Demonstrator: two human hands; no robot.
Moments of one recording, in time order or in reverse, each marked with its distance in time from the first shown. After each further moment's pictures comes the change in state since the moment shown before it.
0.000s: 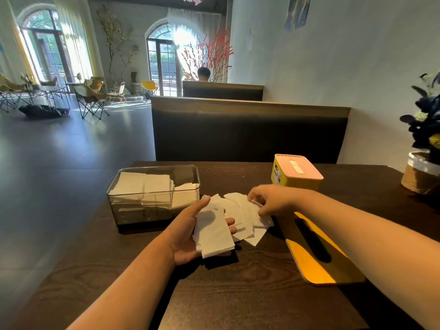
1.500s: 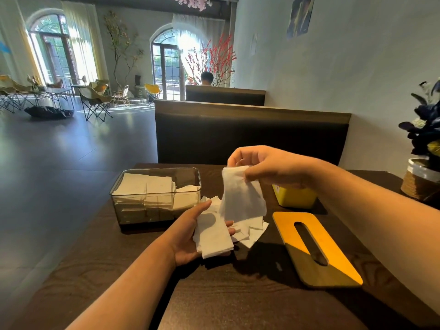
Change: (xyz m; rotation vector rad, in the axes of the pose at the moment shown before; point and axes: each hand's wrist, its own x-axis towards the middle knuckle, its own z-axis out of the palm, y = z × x) left_hand 0.004 -0.003 -0.004 0.045 0.020 0.044; right_hand -0.071 -0.069 -0.076 0.723 0.043 -0.430
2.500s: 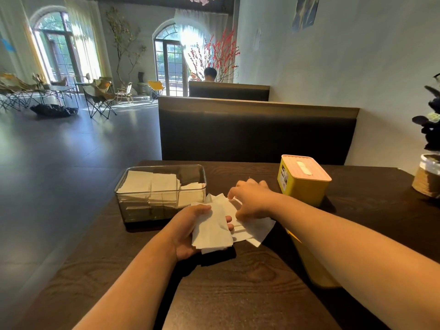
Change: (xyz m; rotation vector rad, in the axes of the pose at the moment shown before) left_hand 0.007 0.010 -0.015 0.030 0.095 -0.036; right_hand 0.068 0.100 0.057 -0.981 0.035 0.223
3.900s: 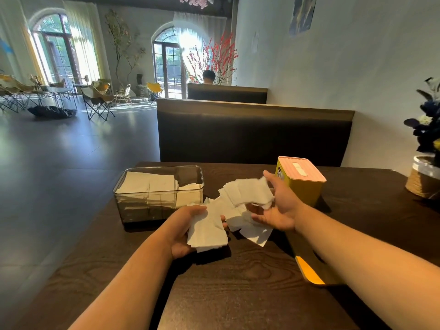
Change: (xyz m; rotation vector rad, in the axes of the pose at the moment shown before) left_hand -0.008 0.001 0.005 0.101 0.098 0.081; right_hand -0.066 0.021 -0.002 1.980 -0.010 0.490
